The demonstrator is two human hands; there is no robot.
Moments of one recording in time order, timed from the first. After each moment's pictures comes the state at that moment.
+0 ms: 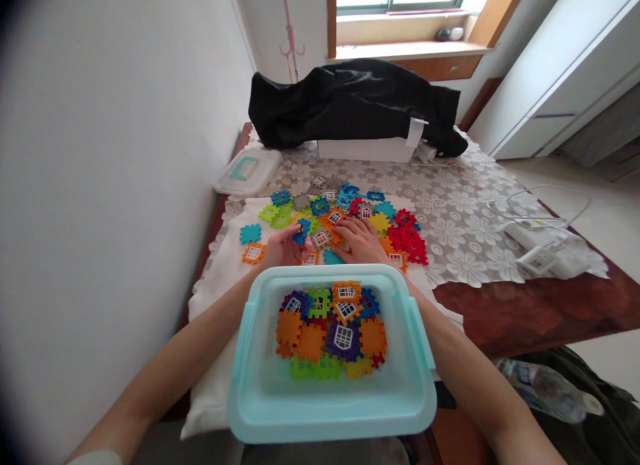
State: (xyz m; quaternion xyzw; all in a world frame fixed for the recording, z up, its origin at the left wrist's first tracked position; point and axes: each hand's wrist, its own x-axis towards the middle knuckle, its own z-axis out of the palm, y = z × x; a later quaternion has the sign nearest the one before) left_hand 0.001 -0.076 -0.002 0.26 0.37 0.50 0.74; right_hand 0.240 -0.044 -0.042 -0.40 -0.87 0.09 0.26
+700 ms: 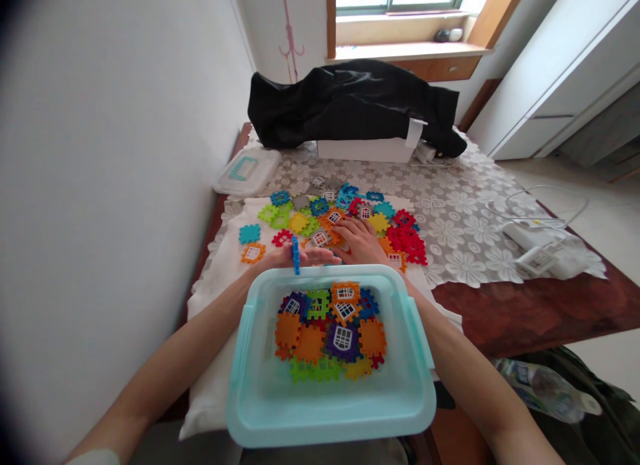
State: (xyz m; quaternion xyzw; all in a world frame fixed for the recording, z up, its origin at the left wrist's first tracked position) left_hand 0.000 -0.111 0.021 0.40 0.22 0.34 0.82; right_hand 0.239 -0.046 -0.037 -0.39 -0.88 0.10 0.25
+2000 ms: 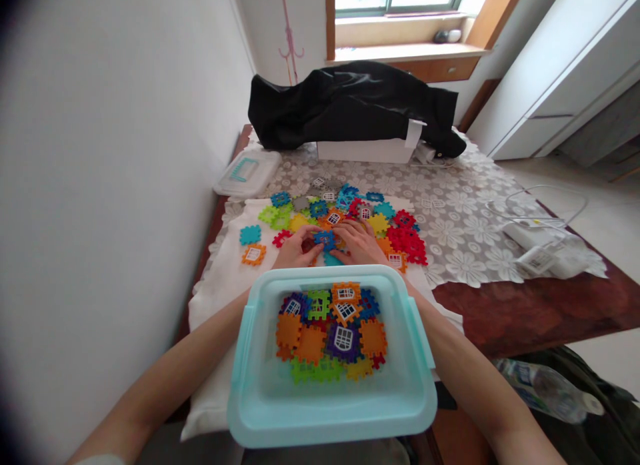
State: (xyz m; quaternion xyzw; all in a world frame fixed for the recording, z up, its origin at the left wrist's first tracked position) left_hand 0.010 -0.082 -0.022 0.66 0.52 0.39 0.37; right_hand 0.237 -0.046 -0.045 -0.38 -0.88 0.09 0.27
